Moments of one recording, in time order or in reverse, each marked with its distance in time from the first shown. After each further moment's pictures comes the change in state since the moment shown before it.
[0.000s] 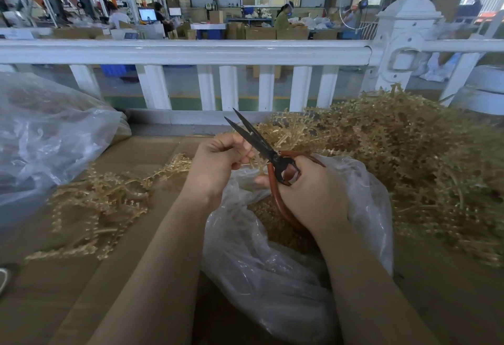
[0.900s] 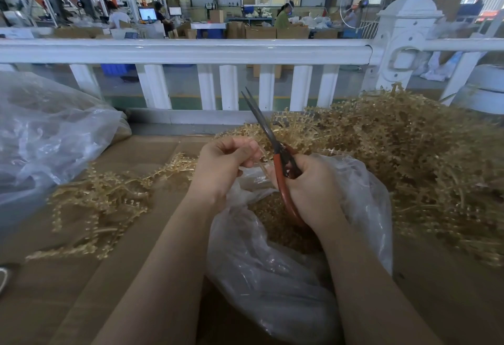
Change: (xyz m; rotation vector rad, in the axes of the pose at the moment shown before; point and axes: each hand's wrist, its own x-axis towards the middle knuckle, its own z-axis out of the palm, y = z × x) left_hand -0.001 -0.002 0.008 0.002 0.065 -0.102; right_hand 0.004 0.000 0.006 0.469 -0.099 0.196
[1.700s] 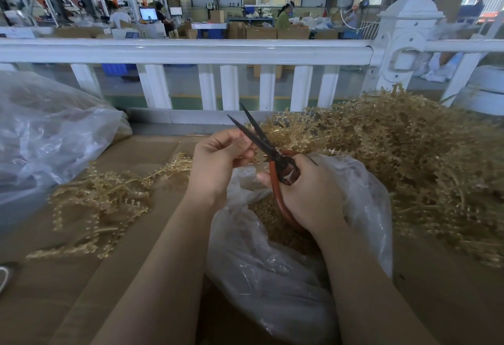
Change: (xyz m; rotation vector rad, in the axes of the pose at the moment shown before) left_hand 0.002 -0.003 -0.004 -0.158 -0.016 0.153; right_hand -0.006 -0.002 -0.001 -0.350 0.076 -0.127
